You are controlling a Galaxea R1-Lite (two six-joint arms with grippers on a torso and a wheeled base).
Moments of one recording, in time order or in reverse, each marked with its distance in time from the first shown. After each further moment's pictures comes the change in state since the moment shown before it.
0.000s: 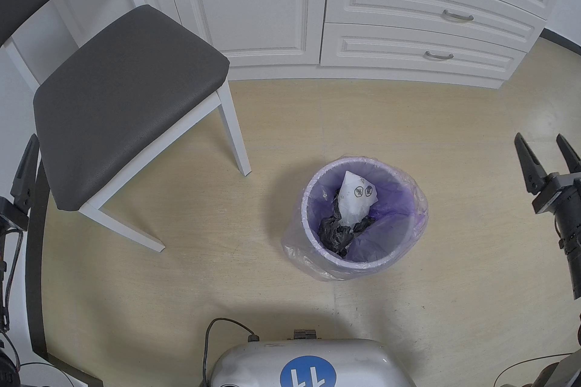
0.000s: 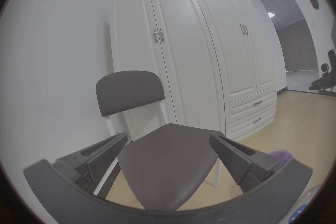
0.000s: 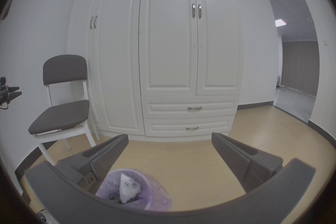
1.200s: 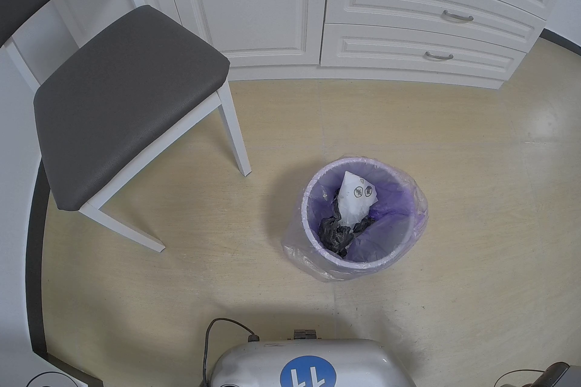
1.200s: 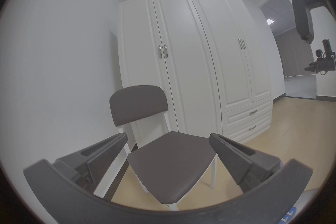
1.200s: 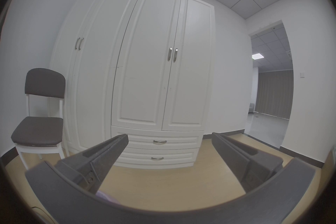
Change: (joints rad) left arm -0.005 -0.595 -0.131 0.679 -0.008 -0.010; right arm -0.249 -0.605 -0.284 0.661 0.040 -0.095
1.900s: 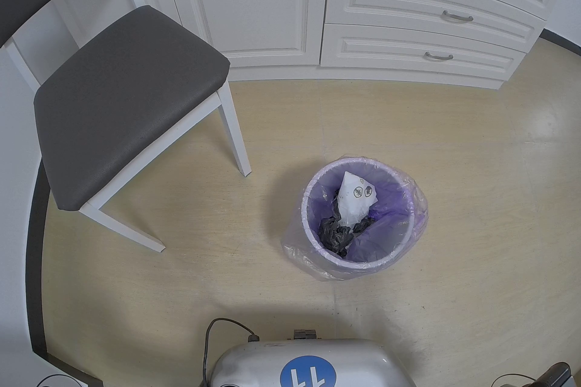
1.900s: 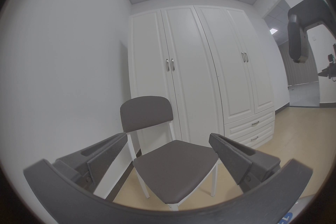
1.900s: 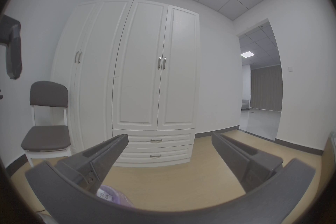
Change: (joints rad) left arm 0.028 -0.247 -0.023 0.171 0.005 -0.041; right arm -0.124 -0.487 0.036 0.440 0.062 0.135
